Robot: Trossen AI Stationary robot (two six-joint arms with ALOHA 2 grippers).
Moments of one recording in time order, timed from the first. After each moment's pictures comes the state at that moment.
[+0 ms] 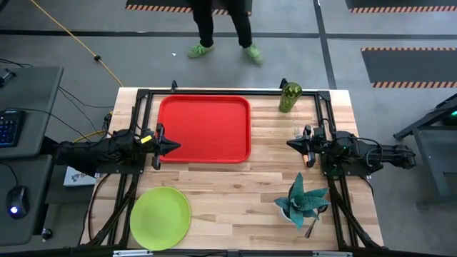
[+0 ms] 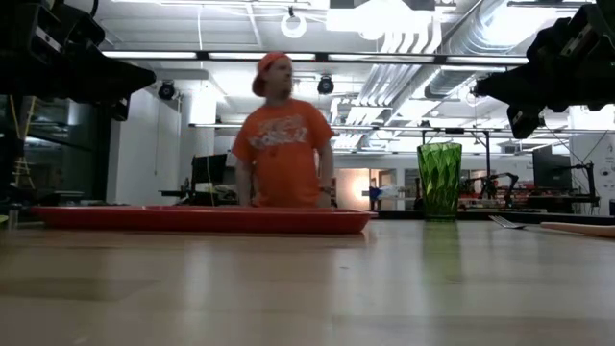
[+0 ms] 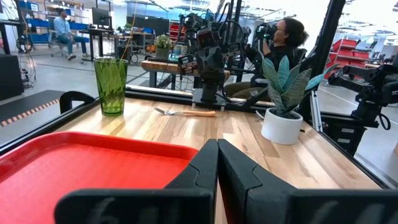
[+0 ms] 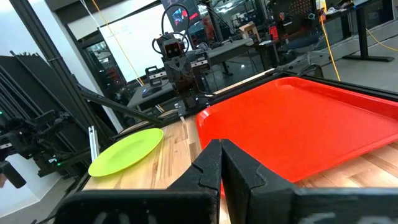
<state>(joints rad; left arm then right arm) 0.04 0.00 0.01 0.01 -0.01 -0.10 -0.05 0.01 0.01 0.03 0.05 0.36</state>
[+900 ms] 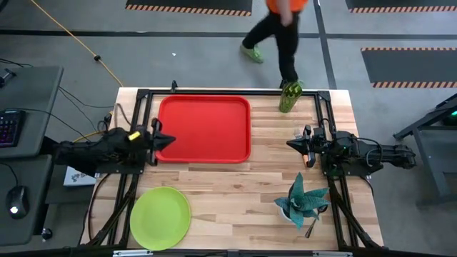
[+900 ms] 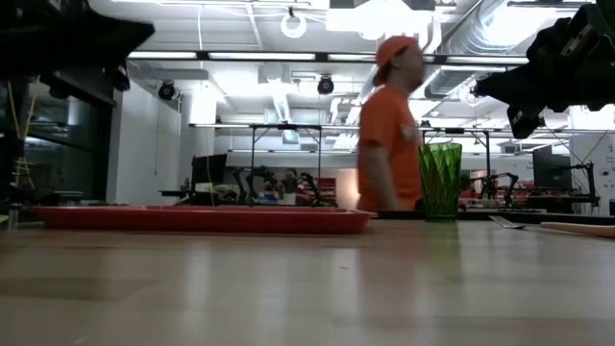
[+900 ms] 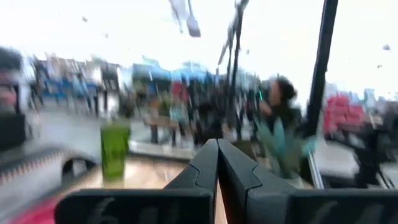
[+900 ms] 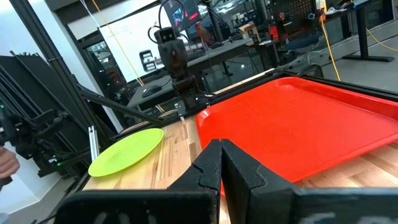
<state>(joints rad) 0.04 0.02 0.01 0.31 -0.05 -0.08 -0.05 0.01 0.01 0.03 0.05 0.36</state>
